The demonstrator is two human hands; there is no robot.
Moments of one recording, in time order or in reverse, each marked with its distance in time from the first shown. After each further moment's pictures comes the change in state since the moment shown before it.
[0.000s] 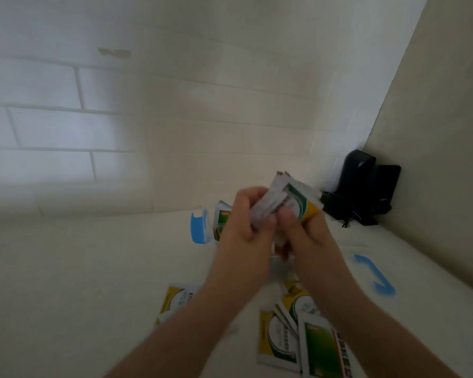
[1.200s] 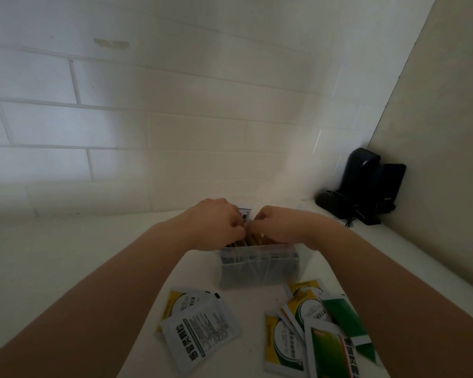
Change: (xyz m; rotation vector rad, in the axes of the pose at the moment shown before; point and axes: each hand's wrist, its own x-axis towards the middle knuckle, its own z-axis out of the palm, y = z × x) left_hand 0.079 -0.046 -0.061 1.172 -0.782 0.024; right_hand 0.094 0.025 0.014 -0.841 -0.593 0.374
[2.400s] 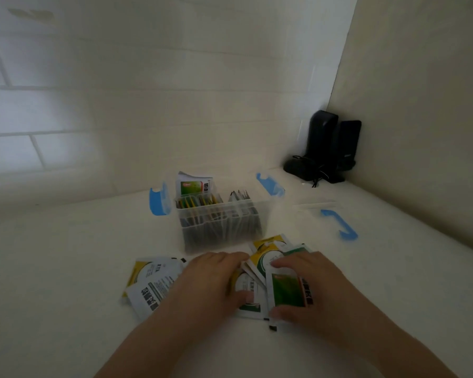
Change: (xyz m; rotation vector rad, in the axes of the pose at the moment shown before) left_hand -0.071 0.088 0.103 -0.230 0.123 -0.081; right_hand -0.145 0.106 0.092 -0.016 0.341 -0.168
